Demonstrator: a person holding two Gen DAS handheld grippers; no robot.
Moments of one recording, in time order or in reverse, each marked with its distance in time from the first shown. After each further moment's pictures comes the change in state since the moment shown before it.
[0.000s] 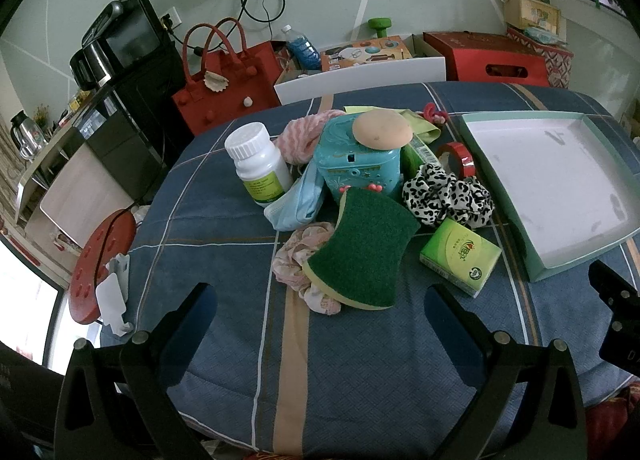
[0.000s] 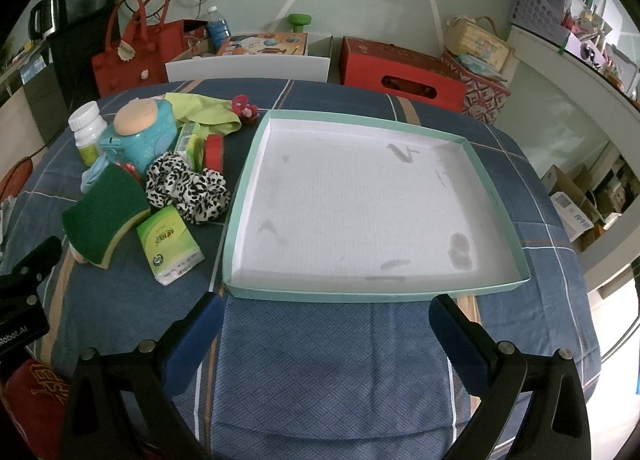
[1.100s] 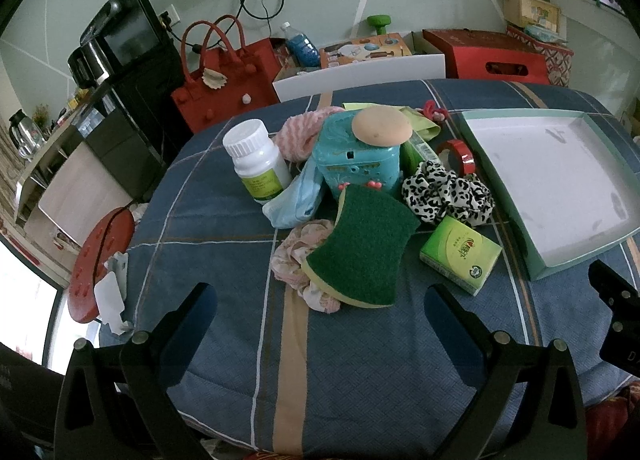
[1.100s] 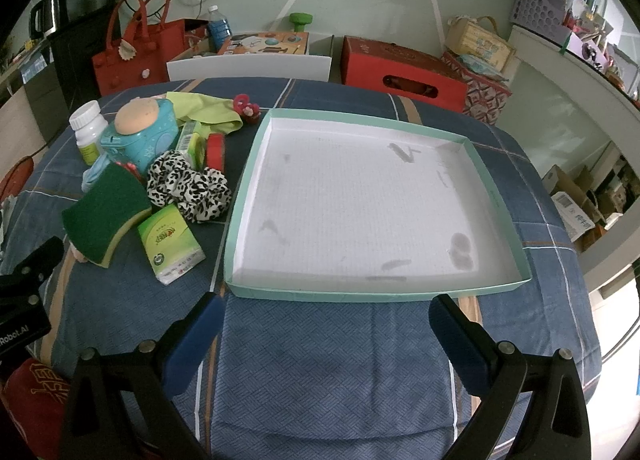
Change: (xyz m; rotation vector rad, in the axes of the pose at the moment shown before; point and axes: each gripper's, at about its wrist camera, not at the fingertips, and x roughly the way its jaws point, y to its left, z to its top) left arm 0.003 0.001 -0.003 0.001 0.014 -0.007; right arm 0.001 0.000 0.000 0.002 0.005 0.007
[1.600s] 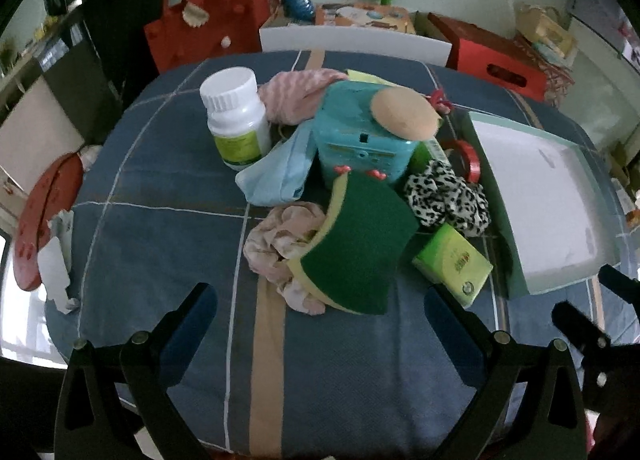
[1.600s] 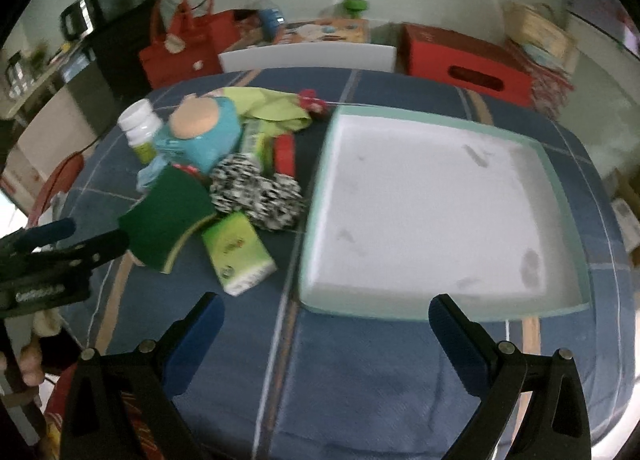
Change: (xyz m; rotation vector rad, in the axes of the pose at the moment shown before) left arm 0.042 0.034 0.024 -0.145 0.191 -0.222; right arm 0.010 0.023 0.027 -0.060 0.065 0.236
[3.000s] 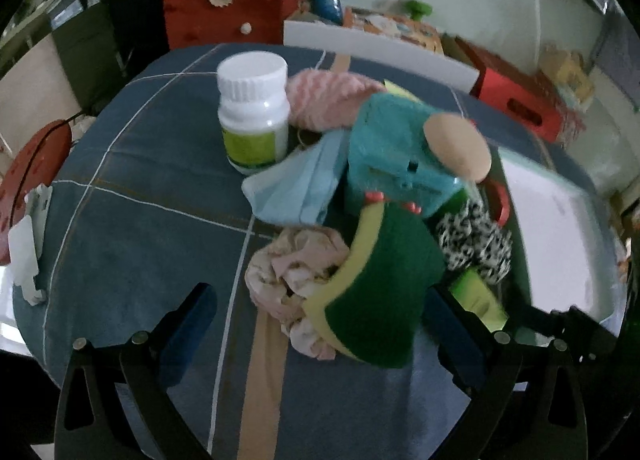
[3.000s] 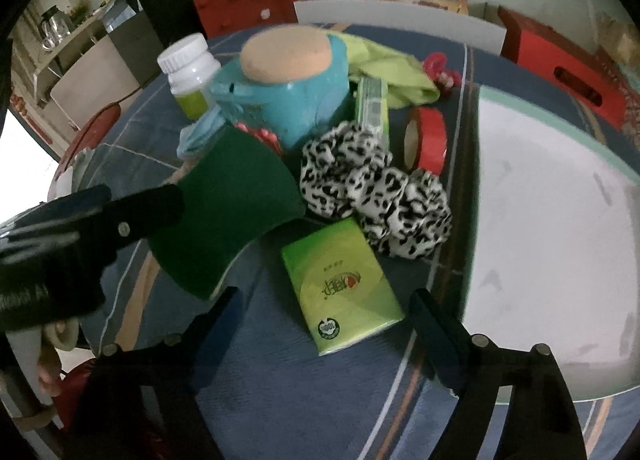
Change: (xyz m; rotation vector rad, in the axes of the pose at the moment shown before) left arm 0.027 0.026 0.011 -0.110 -0.025 -0.044; right arm 0.084 0.064 0.023 -0.127 0.126 0.171
